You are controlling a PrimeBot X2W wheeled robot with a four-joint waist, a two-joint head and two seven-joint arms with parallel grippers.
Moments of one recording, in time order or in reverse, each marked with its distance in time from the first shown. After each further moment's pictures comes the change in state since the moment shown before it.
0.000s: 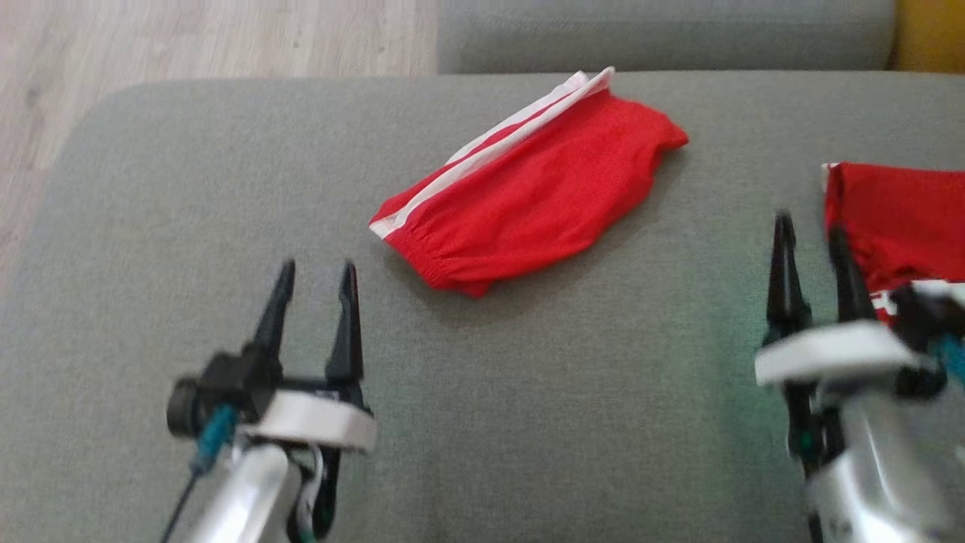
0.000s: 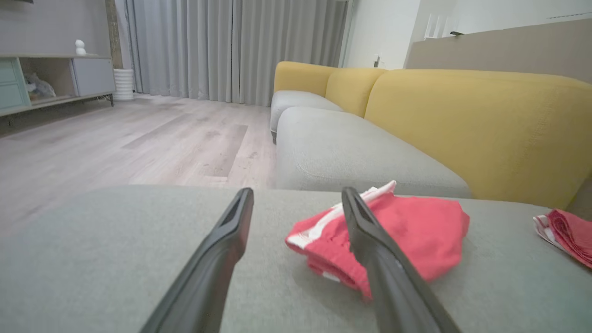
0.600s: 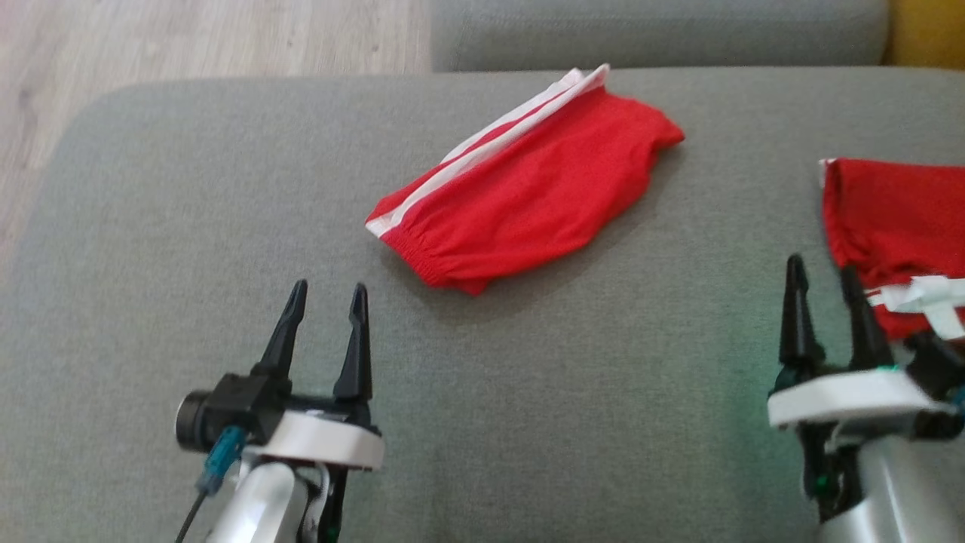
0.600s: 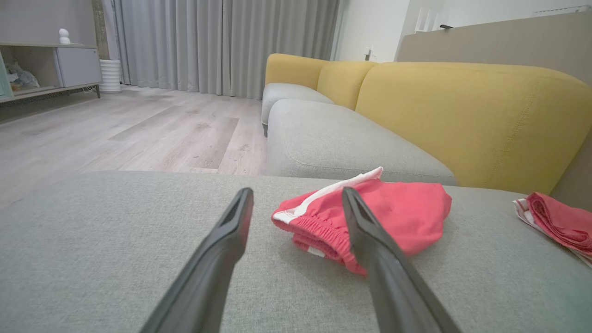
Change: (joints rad) left arm 0.076 -0.073 0.098 -0.003 0.116 -0.096 0.000; right arm 0.170 0.013 -0.015 -0.183 0.003 0.000 0.040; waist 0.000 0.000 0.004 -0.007
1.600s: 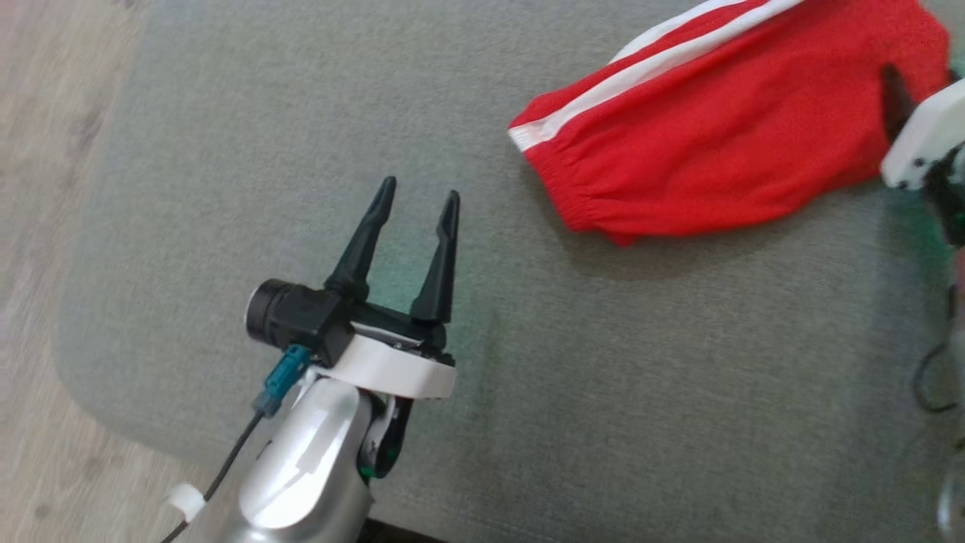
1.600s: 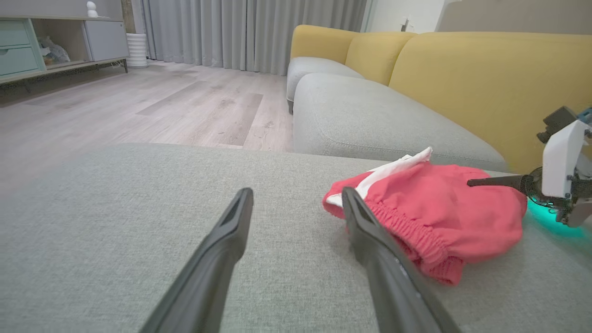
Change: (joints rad) left arm -0.216 -0.083 -0.101 0.005 0.020 -0.059 0.000; right arm -0.709 -0.209 -0.119 0.496 -0.226 0.000 0.565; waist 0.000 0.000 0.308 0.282
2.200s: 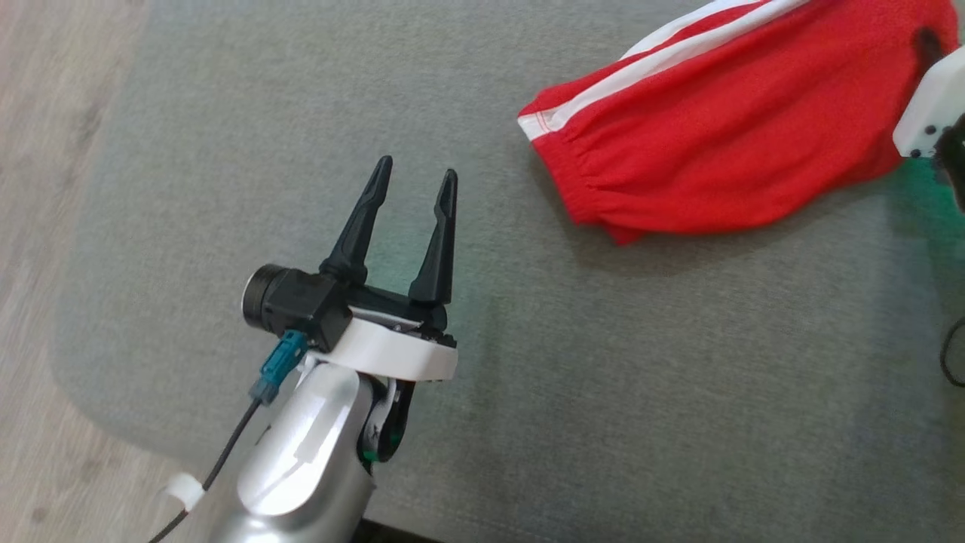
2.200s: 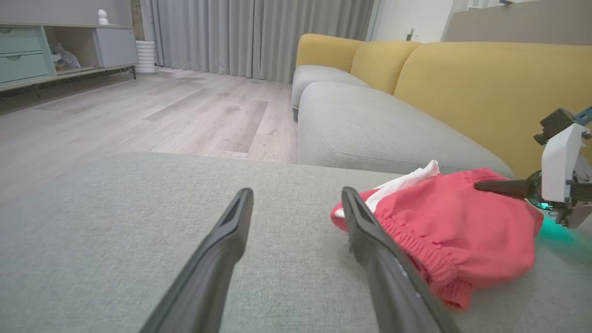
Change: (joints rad) left arm -0.034 -0.001 -0.015 -0.011 -0.030 0.036 0.000; right arm -0.120 -0.090 0.199 0.135 0.094 0.000 -0.060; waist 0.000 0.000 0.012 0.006
